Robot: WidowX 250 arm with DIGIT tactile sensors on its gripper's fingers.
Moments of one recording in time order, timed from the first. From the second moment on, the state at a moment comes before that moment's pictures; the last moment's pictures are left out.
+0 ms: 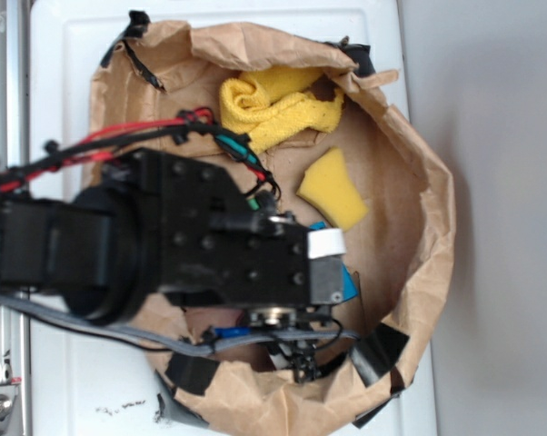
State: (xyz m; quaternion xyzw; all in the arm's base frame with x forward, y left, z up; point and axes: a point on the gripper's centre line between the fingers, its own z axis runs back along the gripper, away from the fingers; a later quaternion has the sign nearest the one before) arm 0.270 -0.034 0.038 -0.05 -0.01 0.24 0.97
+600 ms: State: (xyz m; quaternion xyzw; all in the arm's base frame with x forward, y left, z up) arm 0.284 -0.045 0.014 -0.02 -0.06 0.26 0.96
